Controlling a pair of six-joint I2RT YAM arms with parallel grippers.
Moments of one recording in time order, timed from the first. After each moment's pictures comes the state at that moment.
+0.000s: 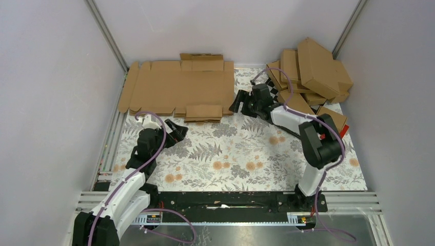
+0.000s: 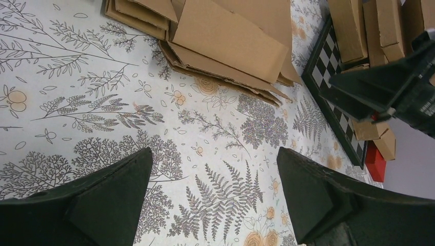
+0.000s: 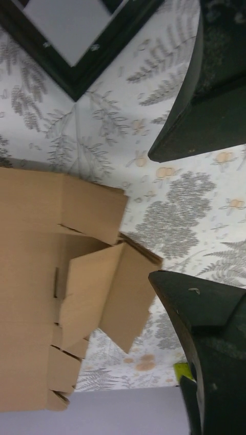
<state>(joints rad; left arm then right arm) -0.22 0.75 0.28 0.10 0.10 -0.73 0.44 1.75 1.05 0.04 -0.20 0.63</state>
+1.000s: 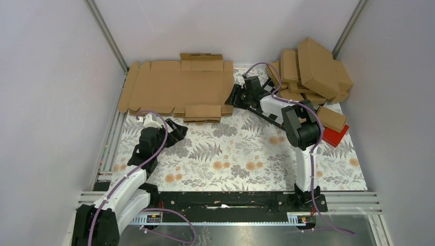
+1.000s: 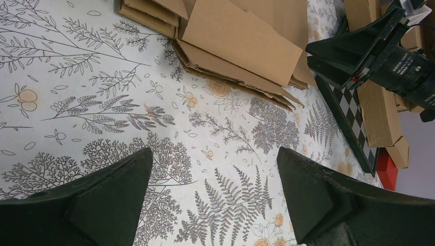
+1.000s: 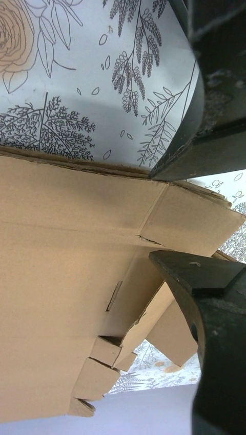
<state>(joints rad) -0.22 0.82 0.28 0.13 0.07 -0.73 0.41 2.13 1.43 0.01 -0.28 0.63</state>
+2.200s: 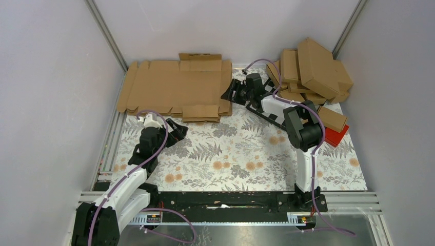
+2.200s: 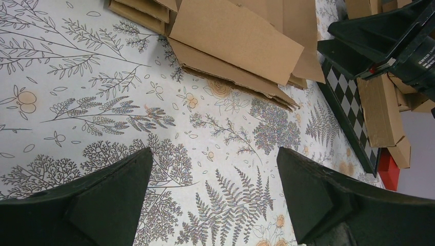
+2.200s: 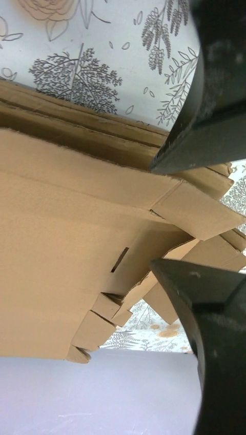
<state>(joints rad) -0.22 0.84 0.28 0.15 0.07 -0.73 0.41 2.10 1.40 0.15 -0.36 0.67</state>
